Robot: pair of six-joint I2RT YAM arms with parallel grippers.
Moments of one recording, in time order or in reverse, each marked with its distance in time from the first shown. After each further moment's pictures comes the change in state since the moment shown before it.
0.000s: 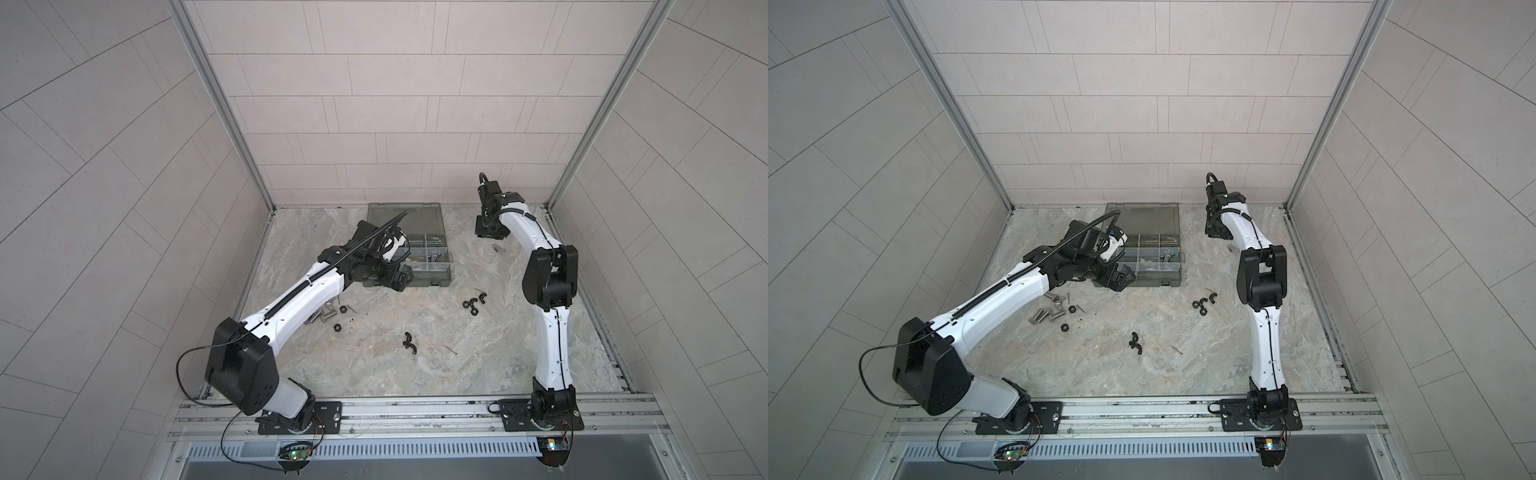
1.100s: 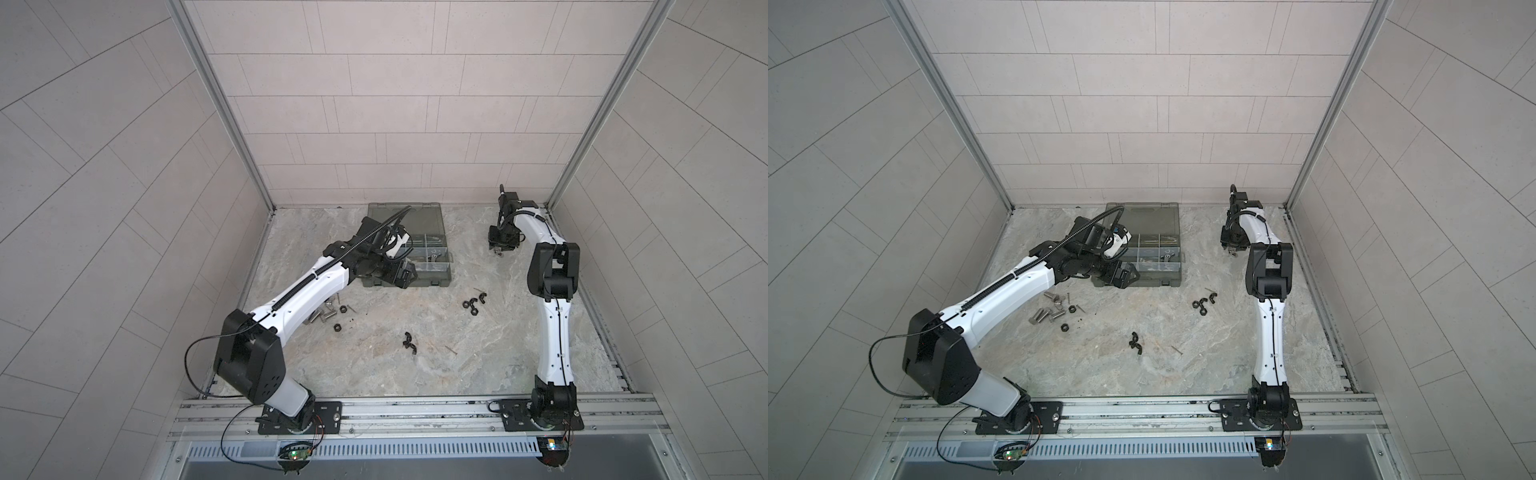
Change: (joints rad) left arm 0.000 0.056 0.049 -0.022 0.039 -0.022; right arm -0.153 0.159 0.056 -0.021 -0.257 -0.107
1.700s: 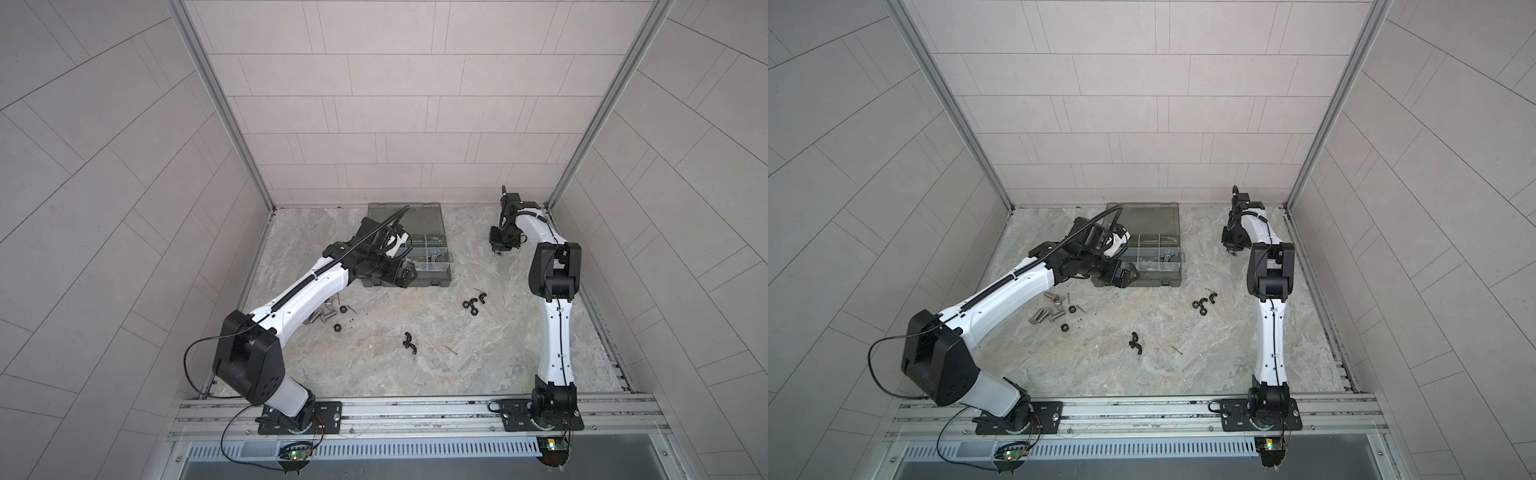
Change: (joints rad) left arm 0.000 -0.010 -0.012 0.015 -0.008 -0.026; right arm -0.006 -0.001 -0.021 0.010 -0.026 0.009
